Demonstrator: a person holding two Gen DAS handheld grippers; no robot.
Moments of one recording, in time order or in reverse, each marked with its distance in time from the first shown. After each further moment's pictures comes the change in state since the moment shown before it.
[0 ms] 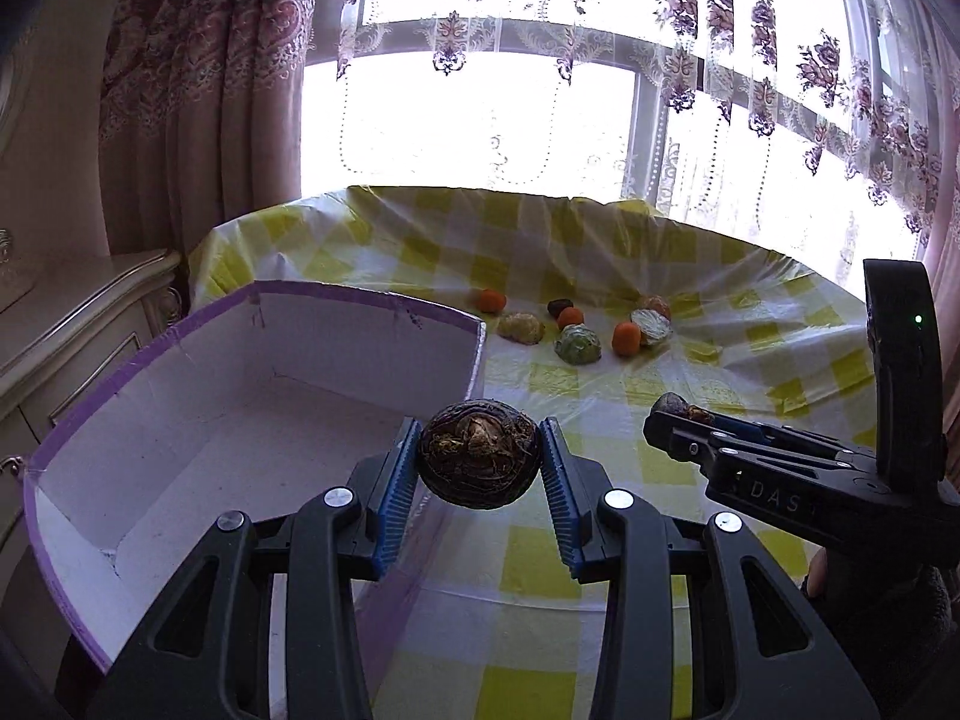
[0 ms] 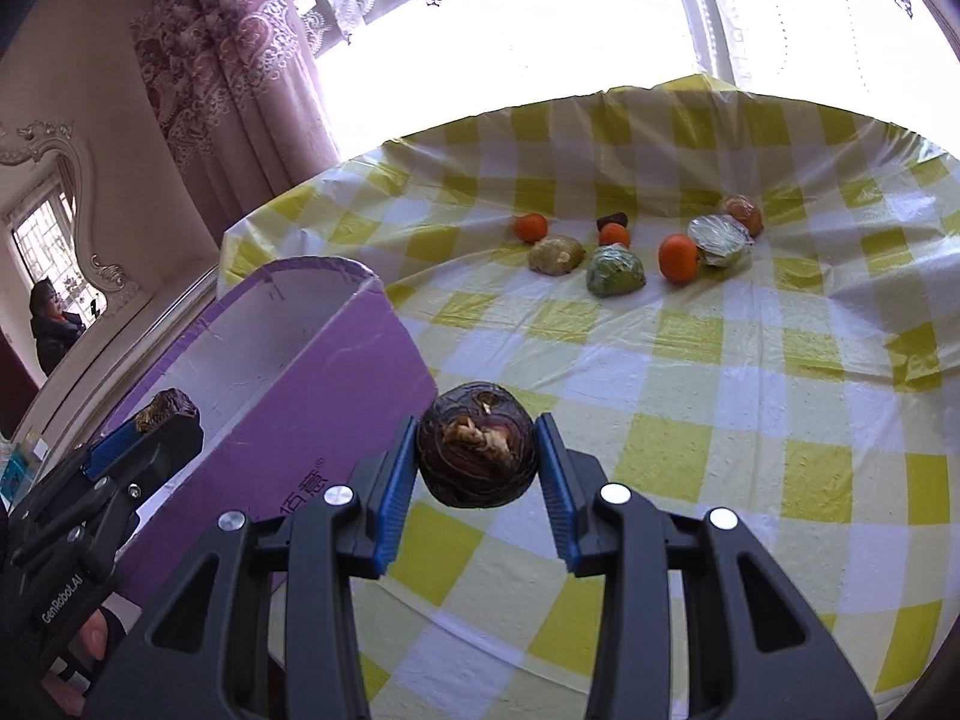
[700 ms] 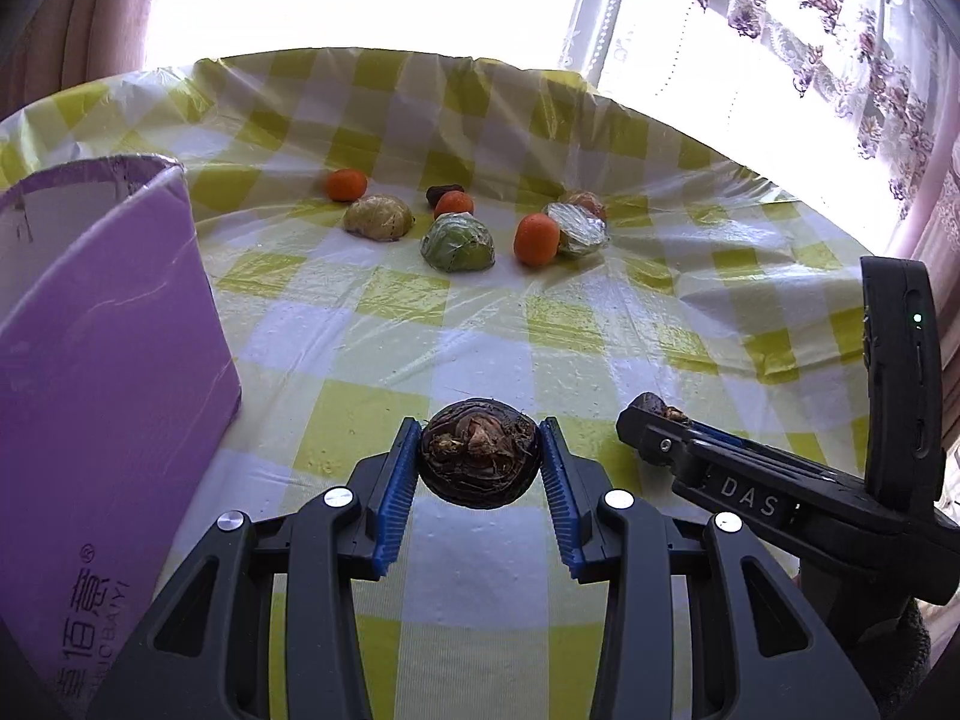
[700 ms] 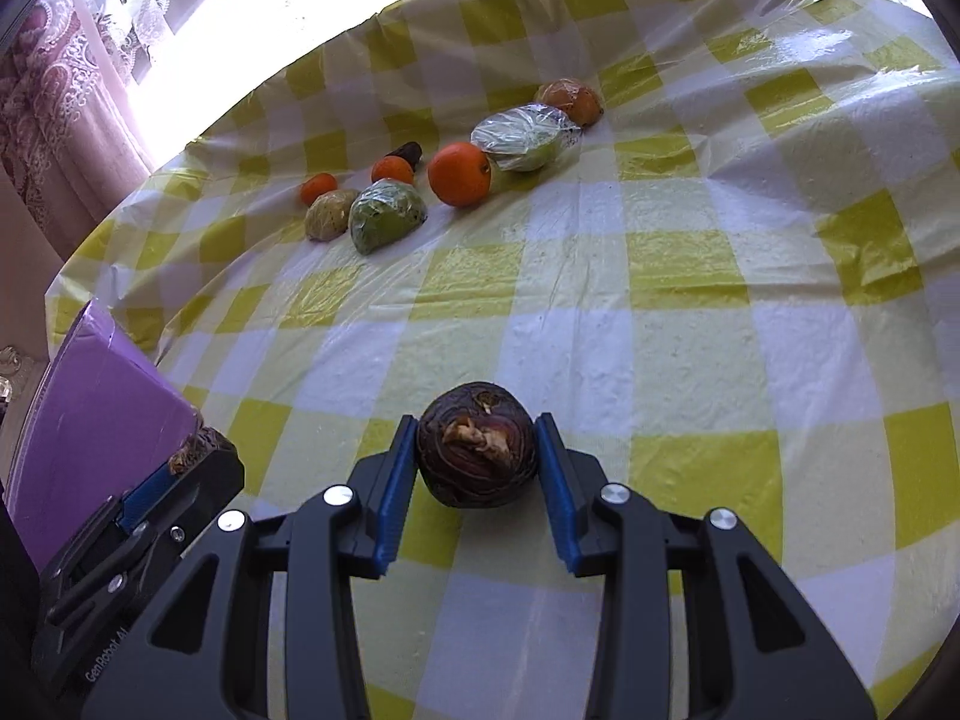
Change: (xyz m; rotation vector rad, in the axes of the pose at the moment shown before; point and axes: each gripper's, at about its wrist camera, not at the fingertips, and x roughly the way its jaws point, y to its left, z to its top) left arm 0.156 -0.095 -0.028 -0.006 0.207 -0.220; right arm 0.063 -0.154 -0.029 0.284 0.117 -0.212
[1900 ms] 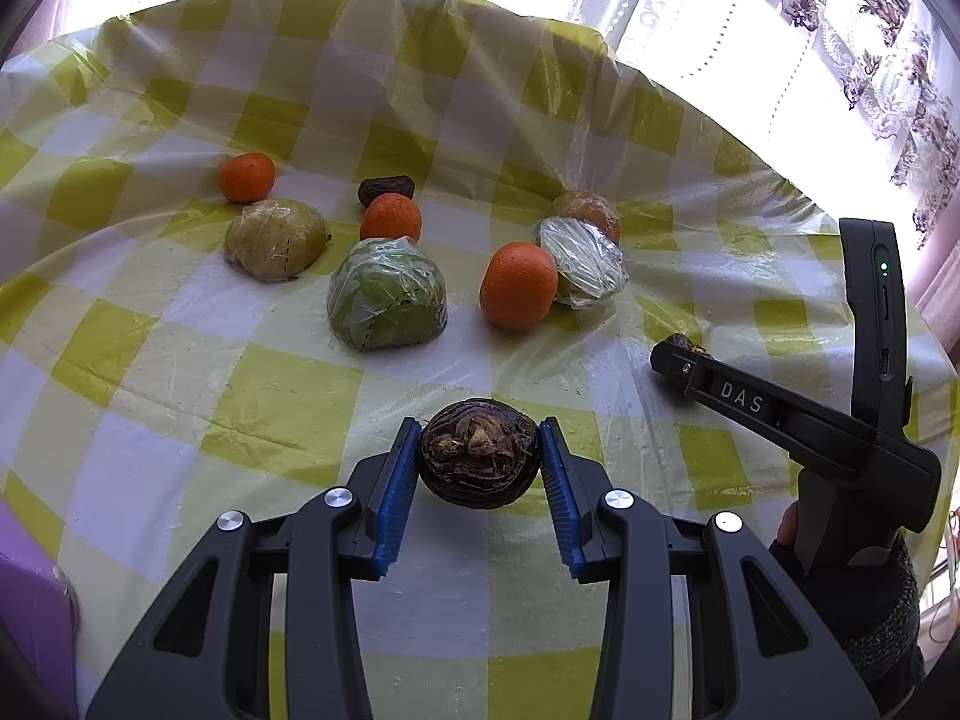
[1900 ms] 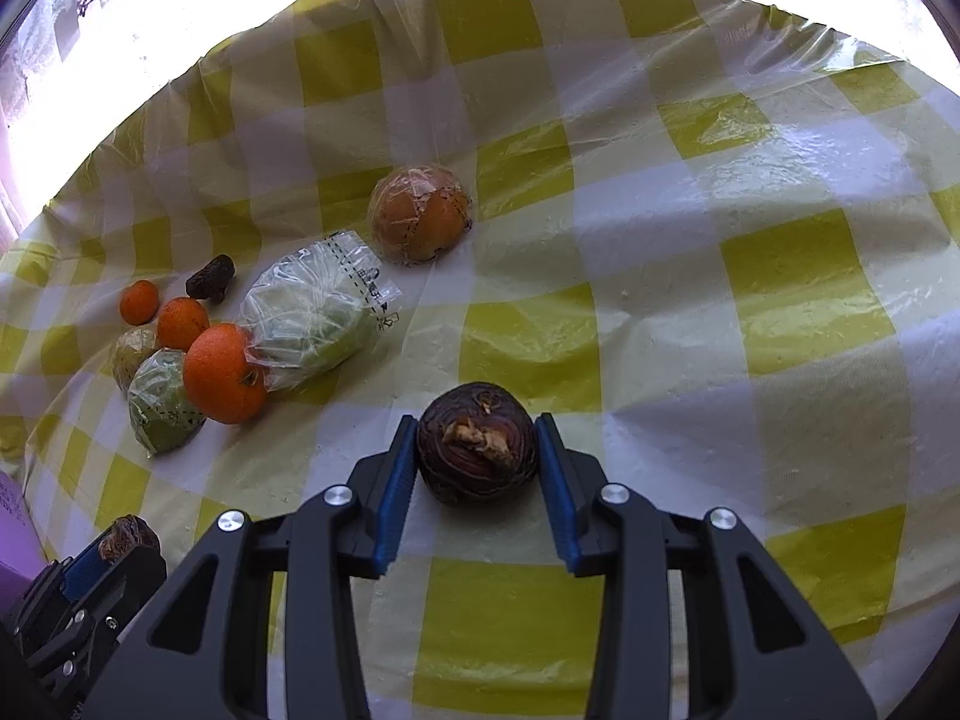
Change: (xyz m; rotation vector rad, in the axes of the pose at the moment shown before) left arm 0.128 -0.010 0.074 -0.080 0.100 -0.069; right arm 0.081 -0.070 0.139 -0.002 -0.052 -0.221
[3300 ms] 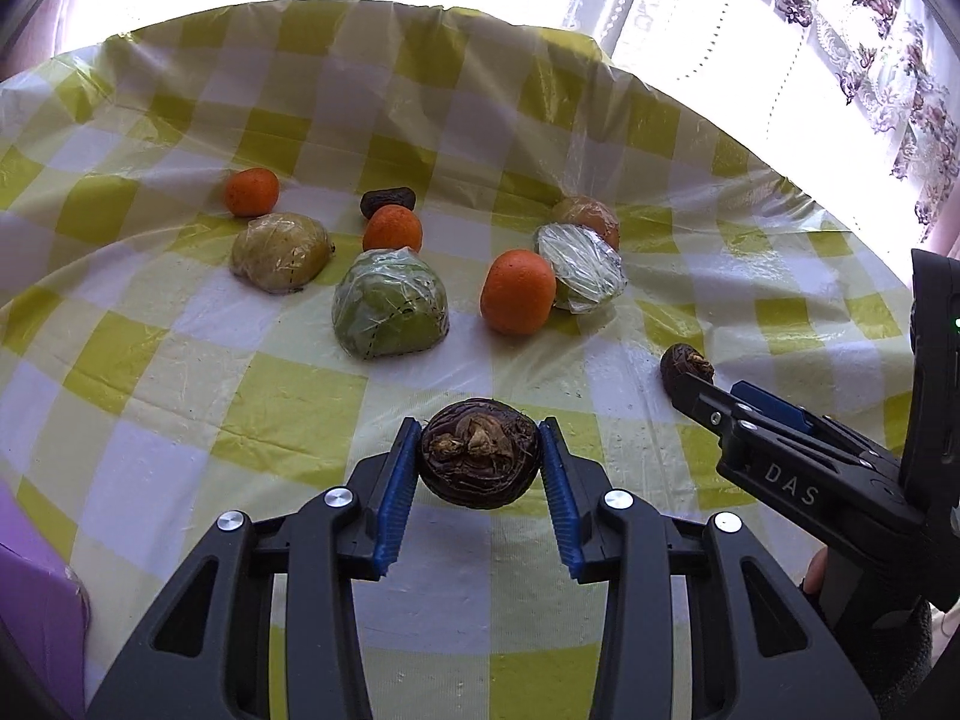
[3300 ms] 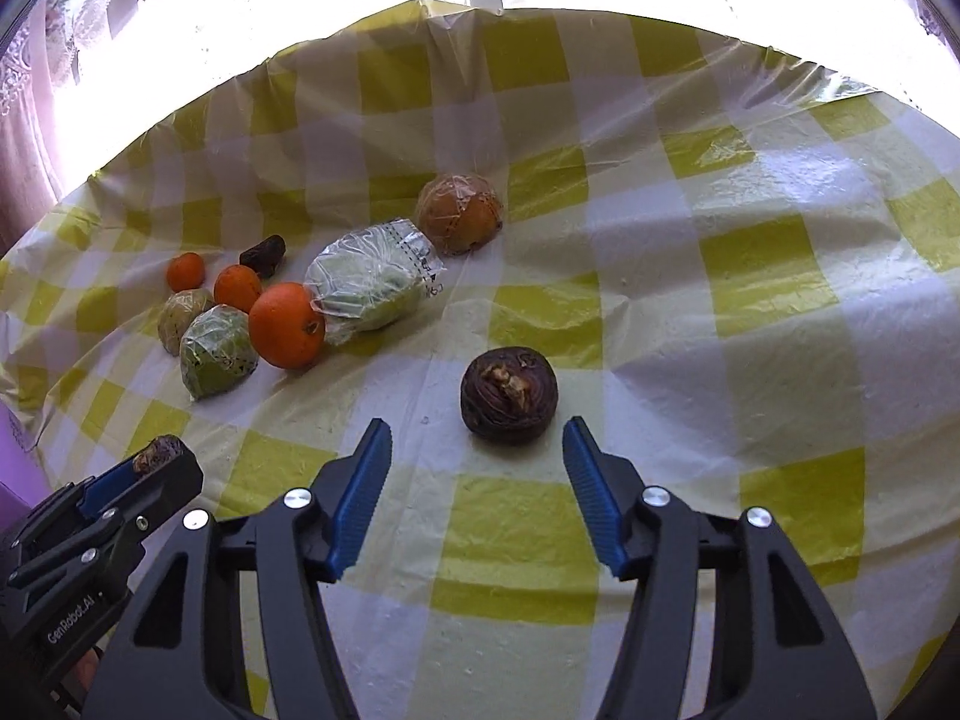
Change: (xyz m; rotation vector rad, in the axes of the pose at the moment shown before) left arm -0.006 0.000 -0.002 0.029 -0.022 0.020; right arm -0.031 0.018 -0.016 -0.106 -0.061 0.005
